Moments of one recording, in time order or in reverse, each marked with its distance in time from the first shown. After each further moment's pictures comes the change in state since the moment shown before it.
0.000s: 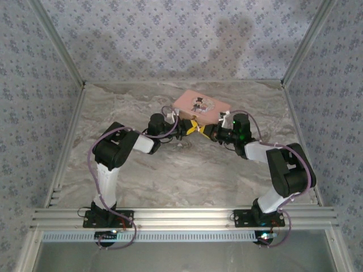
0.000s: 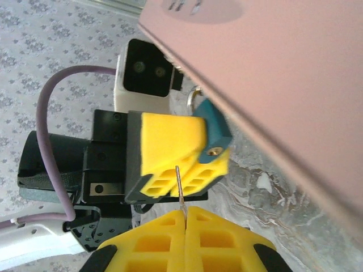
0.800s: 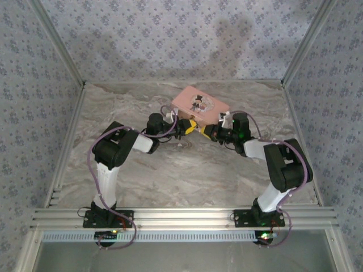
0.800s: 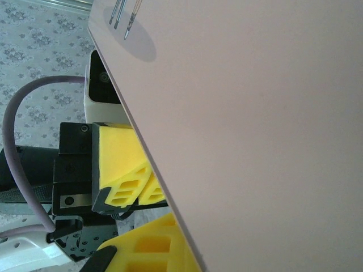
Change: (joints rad) left arm 0.016 0.009 0.000 0.019 0.029 -0.014; right arm -0.005 0.062 0.036 -0.036 0.005 -0.011
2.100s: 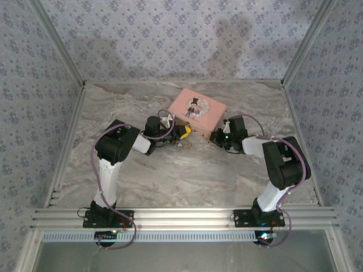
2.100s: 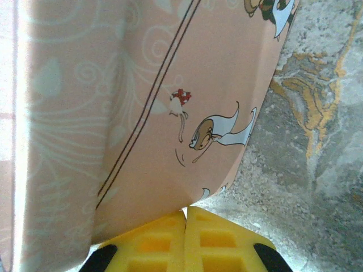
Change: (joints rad) left arm 0.053 0.089 -0.021 -0.077 0.044 0.233; right arm 0.004 0.032 0.050 -0.356 0.368 -0.227
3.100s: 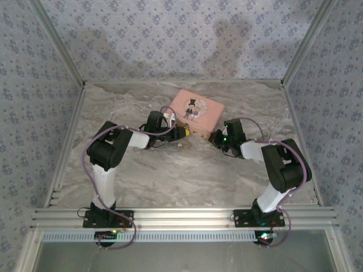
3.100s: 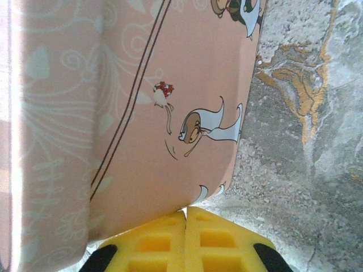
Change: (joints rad) left arm -0.011 -0.137 0.048 -0.484 -0.061 0.505; right arm 0.045 -0.033 -0.061 0.090 0.102 0.115
